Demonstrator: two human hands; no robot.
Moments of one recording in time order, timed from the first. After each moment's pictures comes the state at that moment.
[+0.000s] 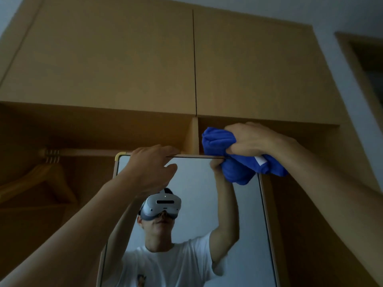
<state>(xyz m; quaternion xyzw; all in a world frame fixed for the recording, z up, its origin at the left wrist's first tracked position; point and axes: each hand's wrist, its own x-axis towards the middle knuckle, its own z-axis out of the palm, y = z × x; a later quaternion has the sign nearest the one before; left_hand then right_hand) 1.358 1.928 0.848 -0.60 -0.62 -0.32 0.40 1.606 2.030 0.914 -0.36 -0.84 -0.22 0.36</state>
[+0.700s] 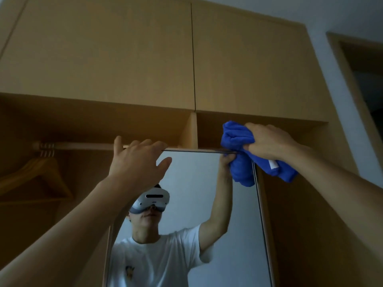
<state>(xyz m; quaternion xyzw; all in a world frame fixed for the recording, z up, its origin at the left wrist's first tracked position) 1.342 1.916 0.830 -0.52 -0.66 -0.29 0.46 1.636 2.042 0.886 -0.42 -0.77 -0.22 0.42</state>
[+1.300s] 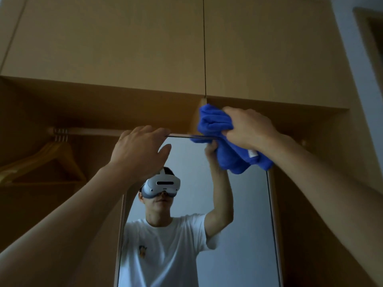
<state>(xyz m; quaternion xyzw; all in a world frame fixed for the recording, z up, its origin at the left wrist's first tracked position) 1.327 1.907 0.826 -0.53 -0.64 -0.30 0.47 1.574 2.018 0.883 -0.30 -0.80 -0.23 0.46</state>
